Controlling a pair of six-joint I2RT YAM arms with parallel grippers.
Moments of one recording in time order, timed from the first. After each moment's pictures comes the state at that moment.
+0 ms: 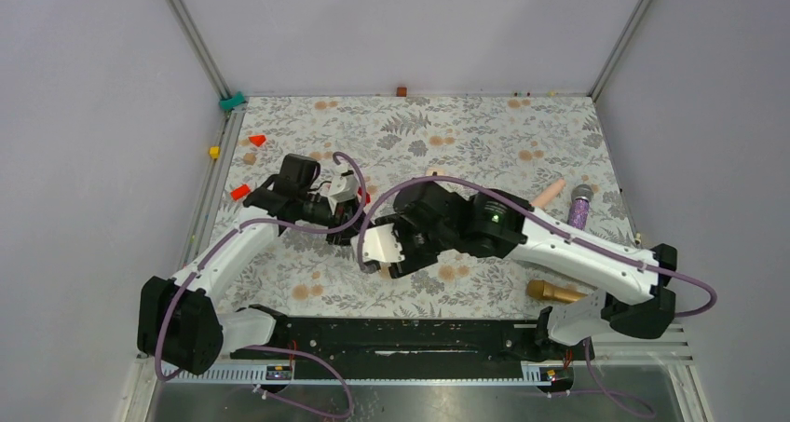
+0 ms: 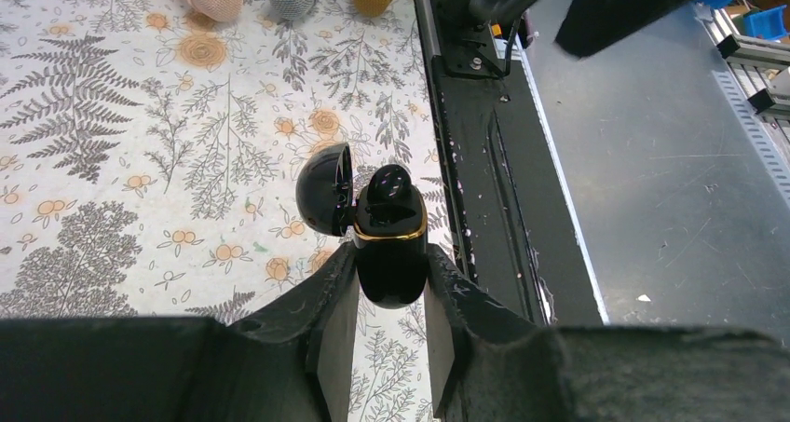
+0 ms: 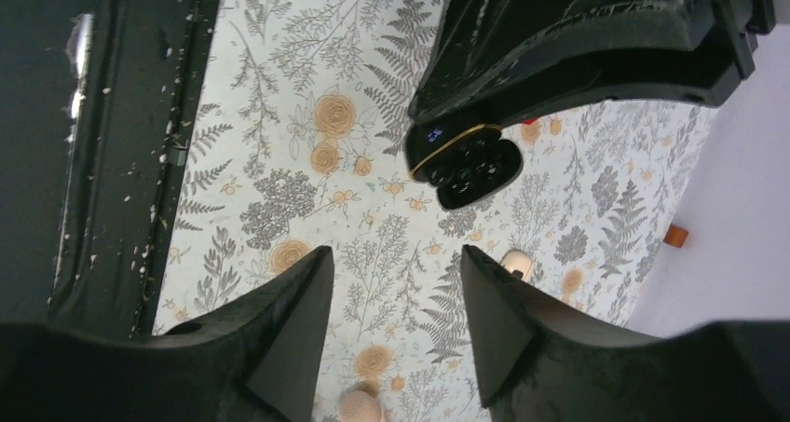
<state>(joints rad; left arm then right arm) -0.35 1.22 0.87 -0.56 1.30 0.63 1.22 1.45 1.59 -1.04 -0.02 -0.77</state>
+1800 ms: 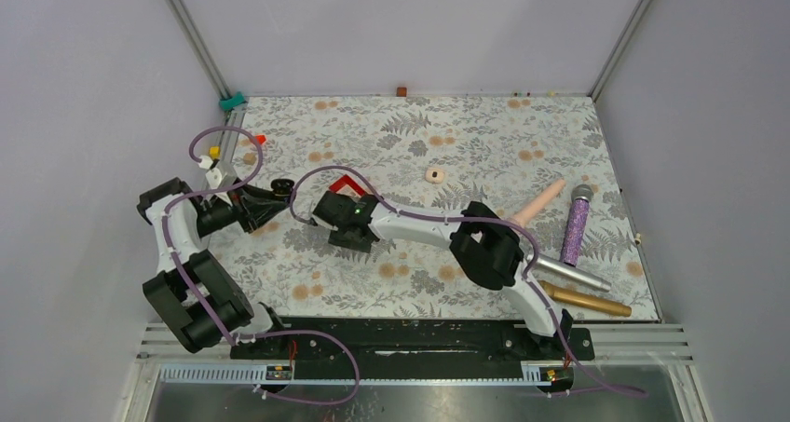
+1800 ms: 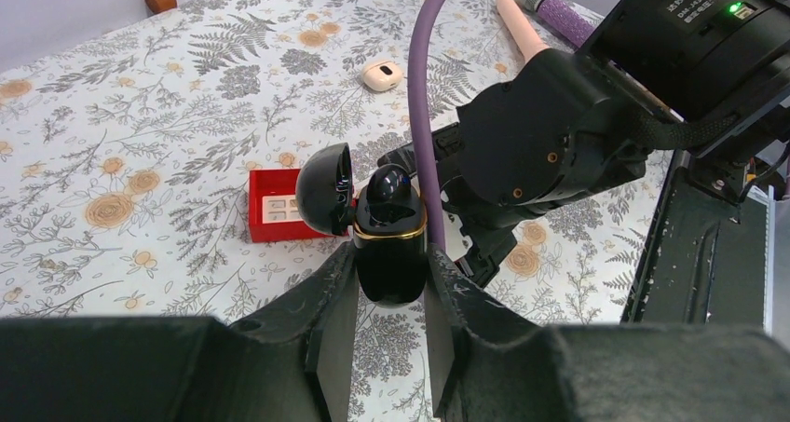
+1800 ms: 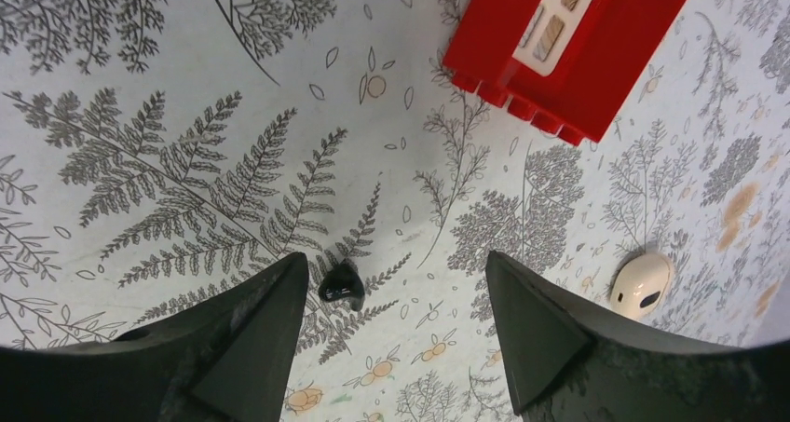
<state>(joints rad) 0.59 1.34 1.04 -1.54 1.52 1.68 1.12 2.25 1.80 -0.70 0.37 -0.33</state>
